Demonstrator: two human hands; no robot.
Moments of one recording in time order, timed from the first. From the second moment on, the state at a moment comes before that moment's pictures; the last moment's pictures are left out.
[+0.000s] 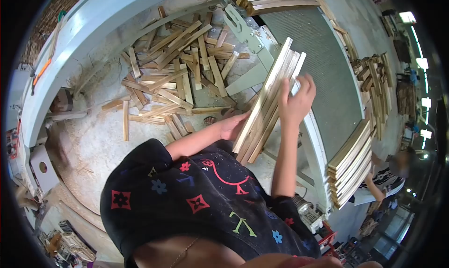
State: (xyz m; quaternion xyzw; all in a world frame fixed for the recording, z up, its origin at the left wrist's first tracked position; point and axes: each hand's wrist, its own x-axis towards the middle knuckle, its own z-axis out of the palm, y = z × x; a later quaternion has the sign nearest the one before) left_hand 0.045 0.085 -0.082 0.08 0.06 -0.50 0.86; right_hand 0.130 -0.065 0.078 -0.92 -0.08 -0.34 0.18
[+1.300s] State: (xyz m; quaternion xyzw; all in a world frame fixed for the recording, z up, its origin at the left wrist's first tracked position) left_hand 0.084 0.078 -0.050 0.14 0.11 -0.53 0.83; right_hand 0.193 -0.052 0.085 -0.89 -0.45 -0.08 0.08
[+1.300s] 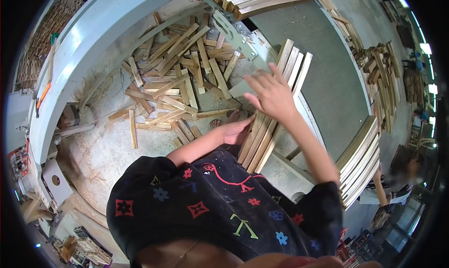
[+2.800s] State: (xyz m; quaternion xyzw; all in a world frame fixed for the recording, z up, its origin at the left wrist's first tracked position) left_hand 0.062 0.044 -0.065 0.06 0.02 -0.55 0.83; right_hand 0.092 -0.087 0.106 -0.93 0.23 0.03 0.27
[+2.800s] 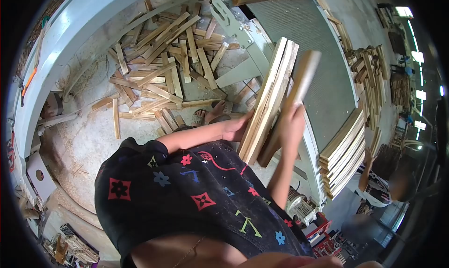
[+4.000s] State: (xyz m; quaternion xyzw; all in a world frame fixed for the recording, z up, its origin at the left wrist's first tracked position) left_hand 0.082 0.061 -0.052 0.14 0.08 -0.55 0.82; right_hand 0.104 -0.104 0.062 -0.93 0.19 0.00 0.33
